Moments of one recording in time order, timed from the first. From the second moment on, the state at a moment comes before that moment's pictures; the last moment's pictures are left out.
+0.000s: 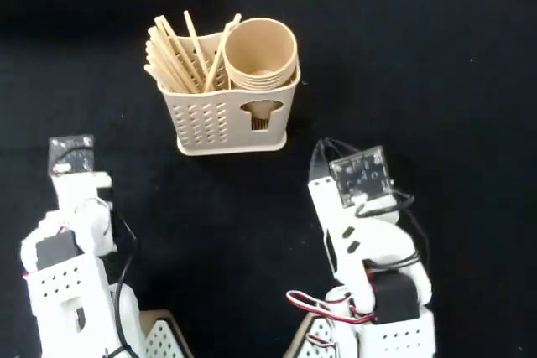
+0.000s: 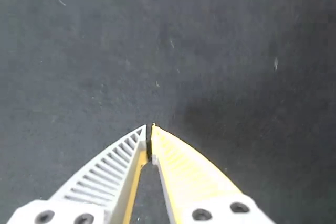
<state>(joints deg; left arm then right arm) -27.6 -67.1 74.9 60.4 -14.6 -7.0 -97.4 78.4 49.0 14.0</state>
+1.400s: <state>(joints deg) -8.3 -104.0 96.3 71.8 3.9 -1.0 -103.4 96.7 73.6 -6.7</state>
